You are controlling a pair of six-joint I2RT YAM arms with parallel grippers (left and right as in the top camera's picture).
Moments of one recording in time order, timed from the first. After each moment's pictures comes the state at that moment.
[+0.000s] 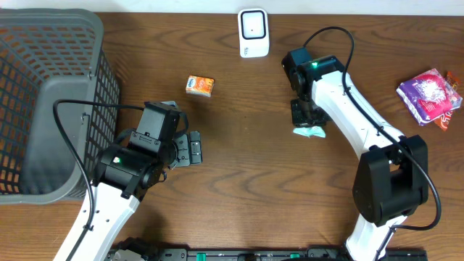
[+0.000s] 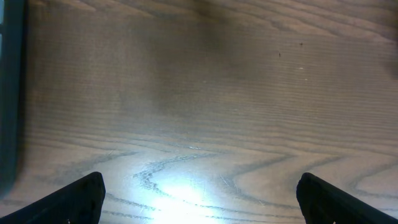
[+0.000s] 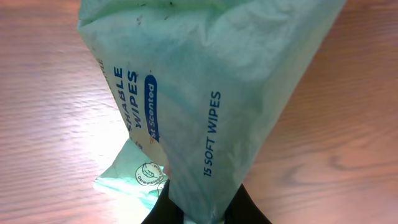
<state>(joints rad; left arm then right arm) -0.39 1.12 1.04 -1.00 -0.06 -0.43 0.35 1.94 1.57 -1.27 0.29 0.34</state>
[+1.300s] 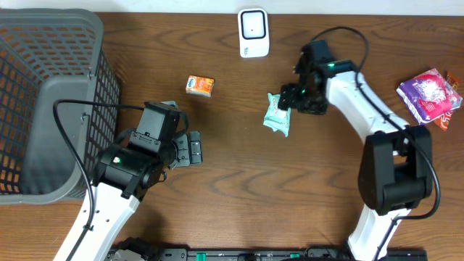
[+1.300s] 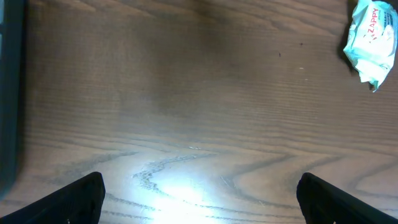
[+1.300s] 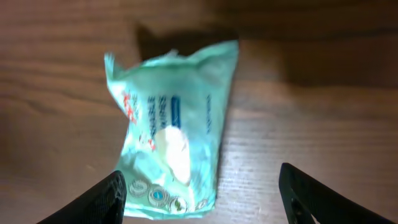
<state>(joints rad) -0.39 1.12 1.04 -1.00 -0.06 -0.43 0.22 1.99 1.49 -0.84 -0.21 0.32</state>
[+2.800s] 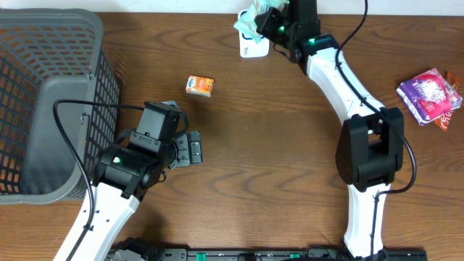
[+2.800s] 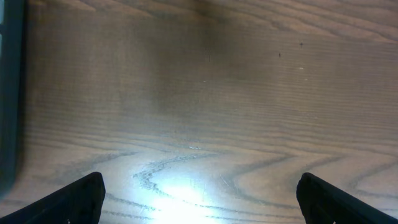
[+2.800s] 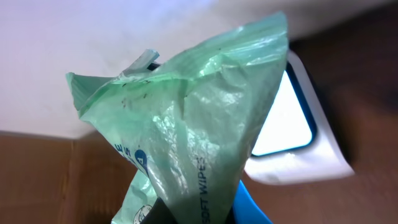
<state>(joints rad) -0.39 1.12 1.04 -1.00 -0.06 -0.43 0.29 2.22 1.90 -0.20 -0.24 0.77</state>
